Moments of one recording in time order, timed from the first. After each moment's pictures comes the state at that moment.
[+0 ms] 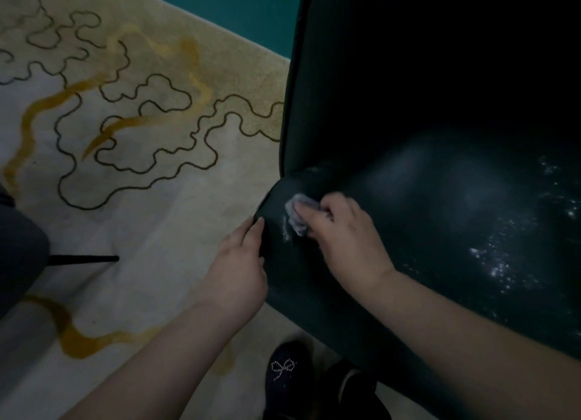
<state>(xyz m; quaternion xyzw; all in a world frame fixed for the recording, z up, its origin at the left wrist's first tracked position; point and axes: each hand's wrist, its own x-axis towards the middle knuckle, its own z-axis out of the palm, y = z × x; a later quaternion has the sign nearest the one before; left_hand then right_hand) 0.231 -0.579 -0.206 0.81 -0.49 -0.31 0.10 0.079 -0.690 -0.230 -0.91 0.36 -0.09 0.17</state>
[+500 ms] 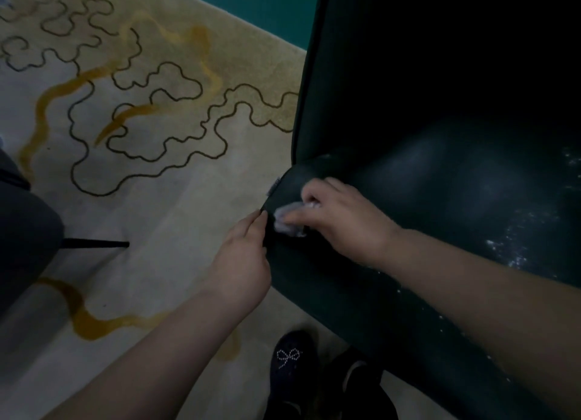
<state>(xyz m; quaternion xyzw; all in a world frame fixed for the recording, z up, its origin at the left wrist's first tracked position) 0.236 -0.569 -0.211 0.81 -0.48 -0.31 0.12 0.093 -0.714 -0.225 -0.97 0.15 -0.02 0.20</state>
